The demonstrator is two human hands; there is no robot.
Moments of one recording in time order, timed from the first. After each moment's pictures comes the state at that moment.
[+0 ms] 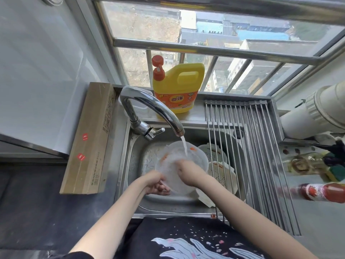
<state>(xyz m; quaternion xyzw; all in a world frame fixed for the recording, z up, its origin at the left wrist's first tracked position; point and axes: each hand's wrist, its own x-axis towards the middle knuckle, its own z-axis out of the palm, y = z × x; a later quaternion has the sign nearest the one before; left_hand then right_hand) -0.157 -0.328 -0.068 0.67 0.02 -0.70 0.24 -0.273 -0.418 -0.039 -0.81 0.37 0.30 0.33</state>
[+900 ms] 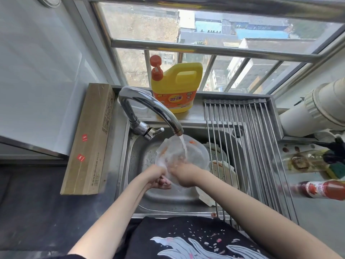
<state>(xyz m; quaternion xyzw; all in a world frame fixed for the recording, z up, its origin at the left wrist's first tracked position) -0.158 -0.339 -0.053 0.69 0.00 -0.67 0.28 -0.269 -0.421 -0.045 -0.90 0.17 0.36 0.18</state>
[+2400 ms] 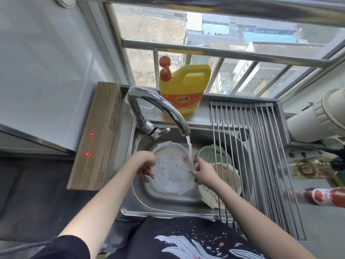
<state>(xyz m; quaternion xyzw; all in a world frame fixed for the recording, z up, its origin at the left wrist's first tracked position) -0.103 -0.364 -0.026 0.73 -0.12 -0.67 -0.08 -0.313 -0.432 -0.083 -0.70 0.53 0.10 0.47</state>
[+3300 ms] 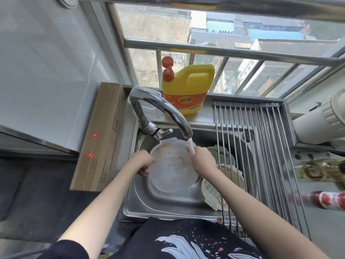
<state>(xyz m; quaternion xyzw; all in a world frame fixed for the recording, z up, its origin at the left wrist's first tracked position) -0.090 -0.355 -0.043 0.83 -0.18 -0.52 0.03 -0.267 -0.450 -0.055 -0.77 0.54 0.09 0.33</state>
